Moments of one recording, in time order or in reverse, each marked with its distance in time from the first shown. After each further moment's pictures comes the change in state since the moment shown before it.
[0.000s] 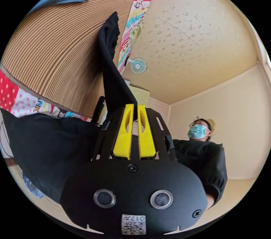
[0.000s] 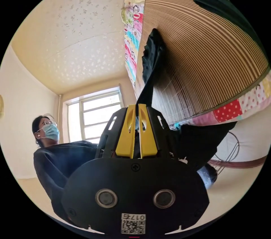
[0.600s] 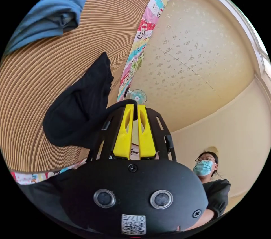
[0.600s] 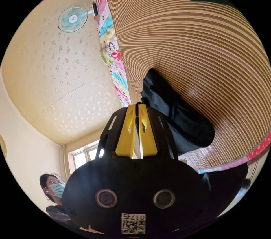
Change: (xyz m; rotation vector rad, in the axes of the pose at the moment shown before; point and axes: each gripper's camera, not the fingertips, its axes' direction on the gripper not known) left arm -0.017 -0.230 0.069 0.240 -0.107 -0.006; right arm 0.109 -0.250 0.121 0.371 0.022 0.278
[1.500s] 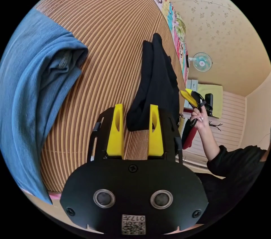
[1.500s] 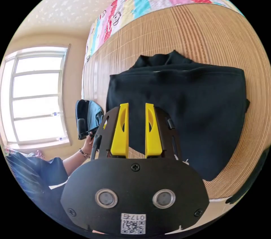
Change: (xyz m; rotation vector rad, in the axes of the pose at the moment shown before) left arm -0.136 0.049 0.035 -0.281 -0.796 0.240; right arm 0.076 0.099 0.451 -0.650 0.762 -0.746
